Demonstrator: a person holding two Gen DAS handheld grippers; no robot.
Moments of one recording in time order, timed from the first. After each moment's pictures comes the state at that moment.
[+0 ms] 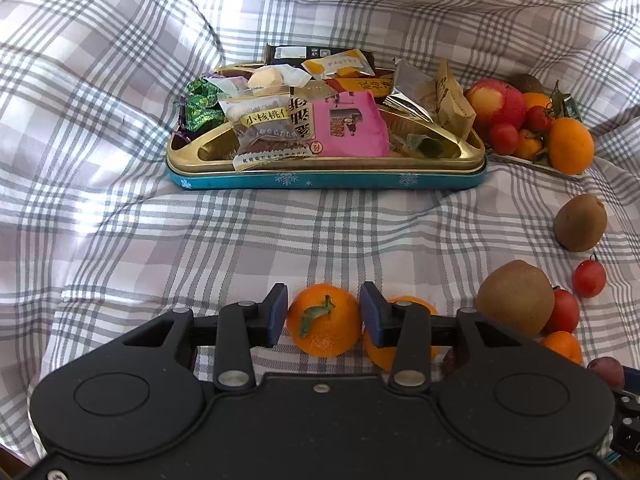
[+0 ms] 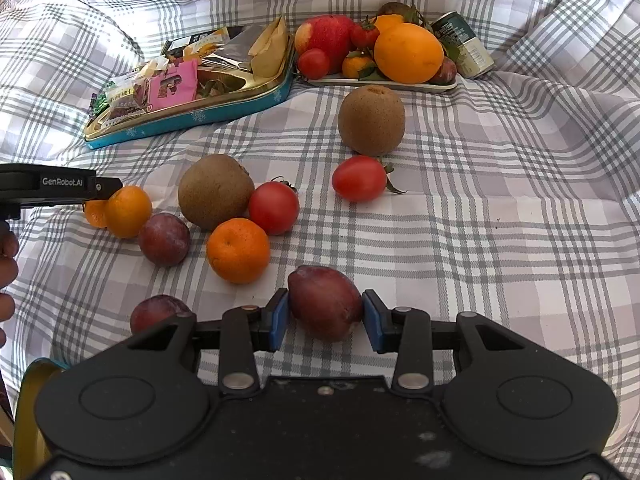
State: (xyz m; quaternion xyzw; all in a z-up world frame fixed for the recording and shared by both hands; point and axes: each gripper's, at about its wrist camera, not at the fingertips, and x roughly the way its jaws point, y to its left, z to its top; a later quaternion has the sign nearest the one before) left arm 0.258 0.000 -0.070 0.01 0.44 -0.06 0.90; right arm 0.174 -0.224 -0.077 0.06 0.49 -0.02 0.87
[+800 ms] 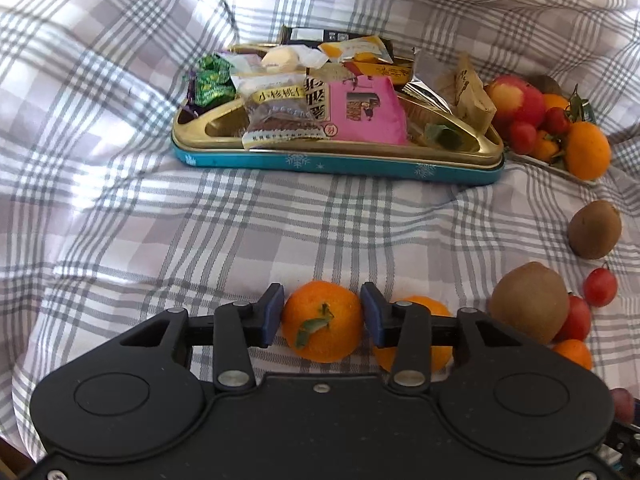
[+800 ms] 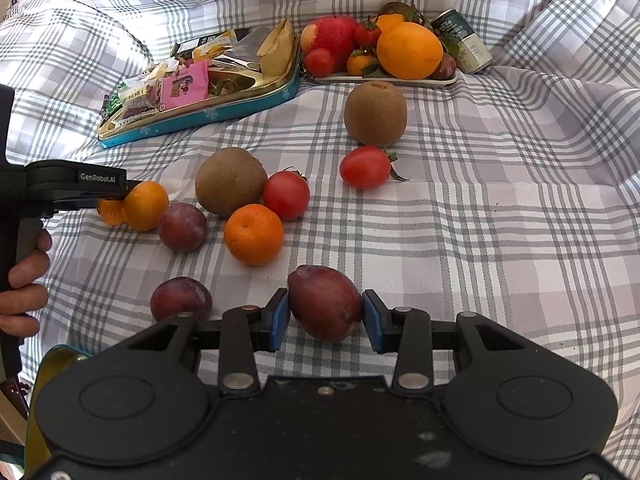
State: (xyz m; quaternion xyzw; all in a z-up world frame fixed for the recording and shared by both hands) left arm 0.264 0.006 -0.080 -0.02 0.46 -0.04 0.89; right arm 0.156 -0.223 -0.069 0.08 0.49 -0.01 0.87
